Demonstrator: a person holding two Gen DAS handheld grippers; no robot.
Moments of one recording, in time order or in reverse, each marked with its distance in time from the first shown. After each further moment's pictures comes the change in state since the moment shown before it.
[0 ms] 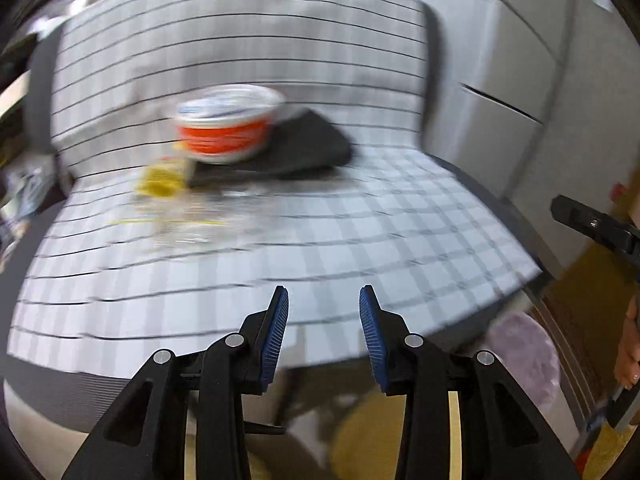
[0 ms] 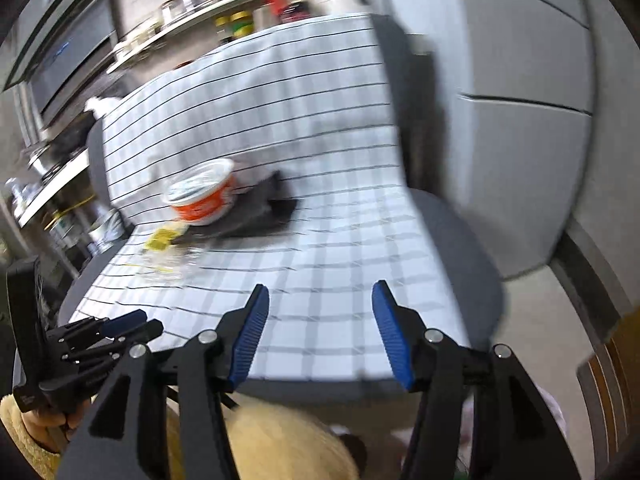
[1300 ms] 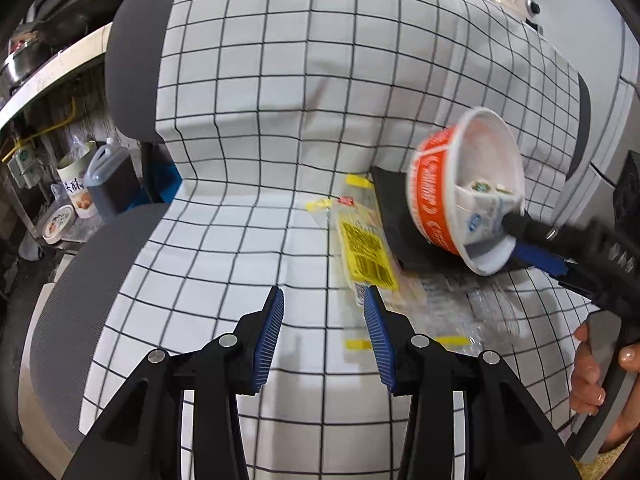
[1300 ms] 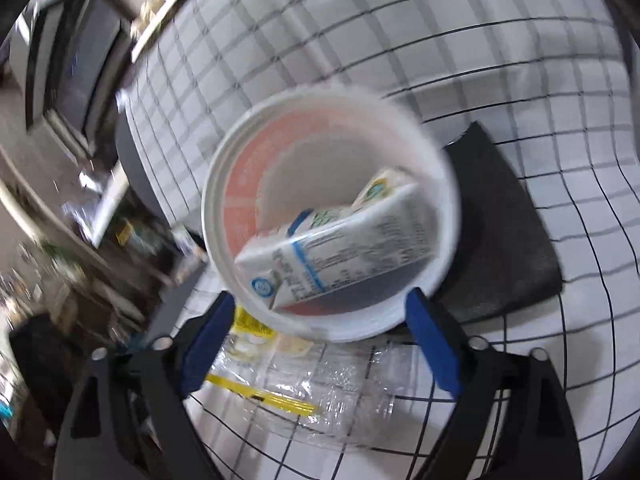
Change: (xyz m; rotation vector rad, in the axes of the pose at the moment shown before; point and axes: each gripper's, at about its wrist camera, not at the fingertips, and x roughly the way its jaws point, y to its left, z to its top) left arm 0.030 0.157 0.068 -0.180 -0.006 0.192; right arm 0.203 0.112 0.073 0.189 0.172 0.398
